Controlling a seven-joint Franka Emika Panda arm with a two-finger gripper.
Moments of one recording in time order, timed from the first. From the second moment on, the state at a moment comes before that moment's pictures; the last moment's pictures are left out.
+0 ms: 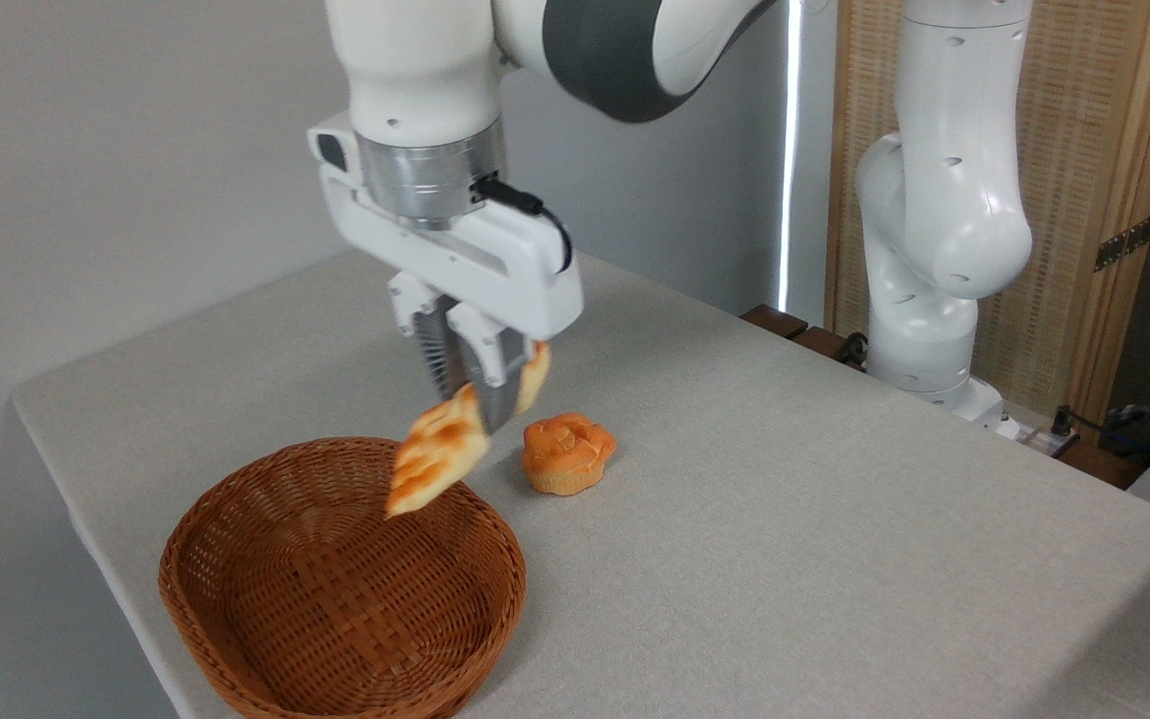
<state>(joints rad) -0.58 -0.05 0.59 -1.80 -0.13 1.71 0.65</state>
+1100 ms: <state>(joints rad) -0.59 -0.09 0.58 -2.01 0.01 1.63 0.79</state>
